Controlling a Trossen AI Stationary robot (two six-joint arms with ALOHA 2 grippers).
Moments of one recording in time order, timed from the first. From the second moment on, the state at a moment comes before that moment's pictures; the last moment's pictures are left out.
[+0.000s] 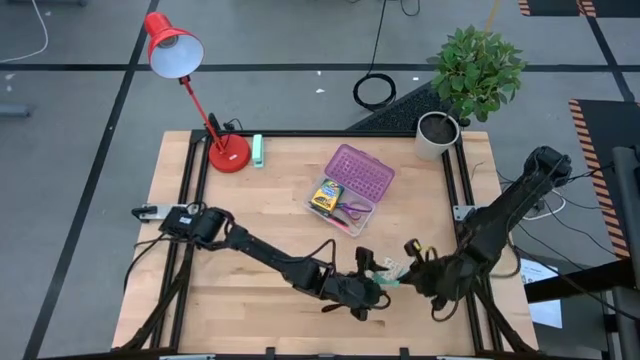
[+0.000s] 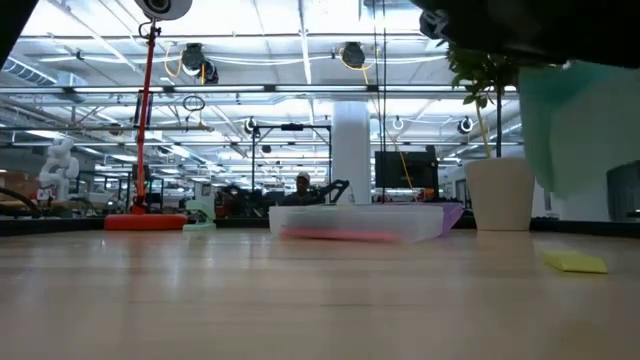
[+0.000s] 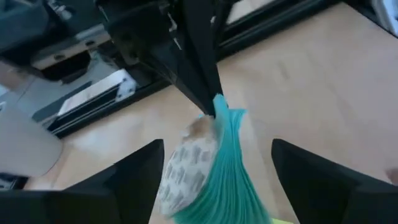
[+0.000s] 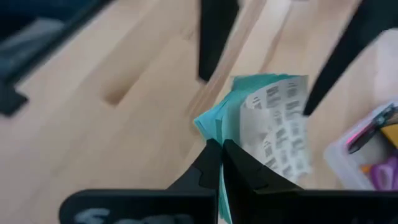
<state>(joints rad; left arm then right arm) -0.40 2.31 1.83 0.00 -0.49 0.29 0.83 1.14 0.66 -0.41 0.41 0.13</state>
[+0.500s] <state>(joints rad) -0.35 2.31 1.83 -0.02 -0.53 0.19 0.75 1.04 0.66 -0.41 0.34 0.12</state>
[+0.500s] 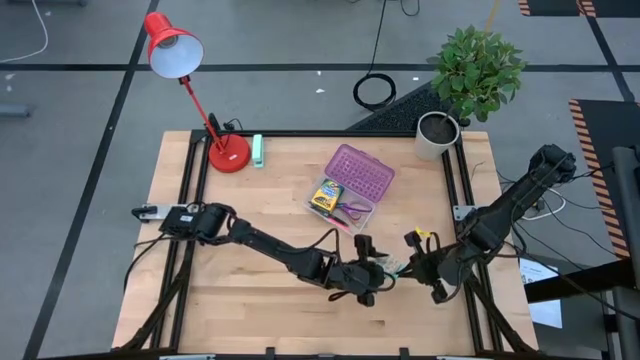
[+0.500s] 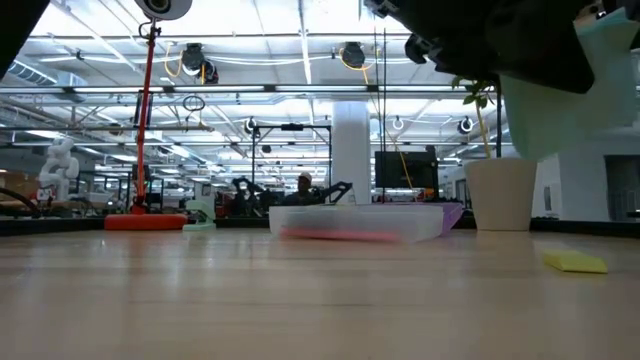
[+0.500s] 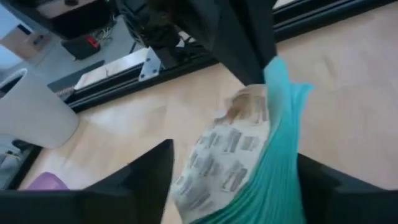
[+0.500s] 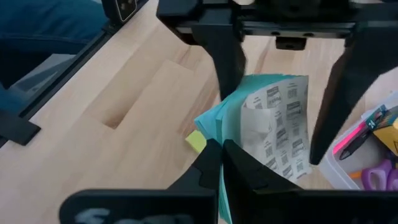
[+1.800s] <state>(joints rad) -0.45 2.24 1.83 -0.21 -0.67 0.69 0.70 1.19 0.66 -0.06 0.28 0.03</state>
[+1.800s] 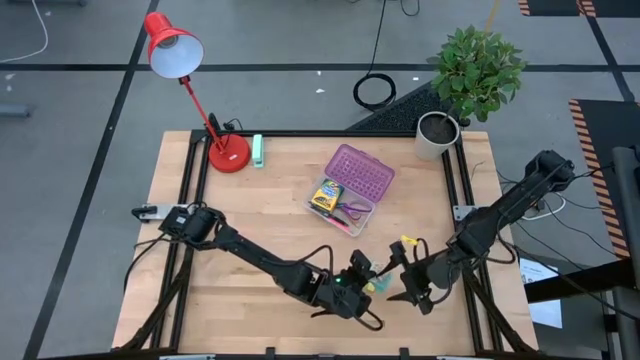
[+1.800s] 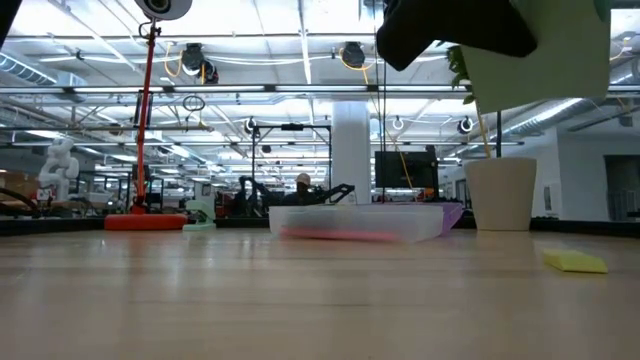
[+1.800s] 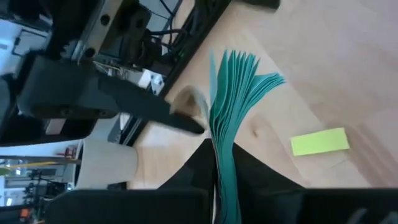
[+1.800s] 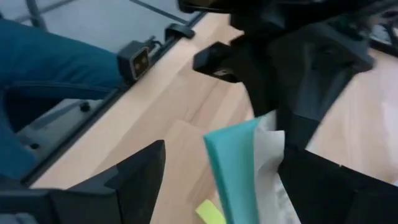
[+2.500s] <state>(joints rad) -0.40 2.22 1.83 -0.28 -0.69 0.41 0.70 1.21 0.66 -0.10 0.37 -0.04</state>
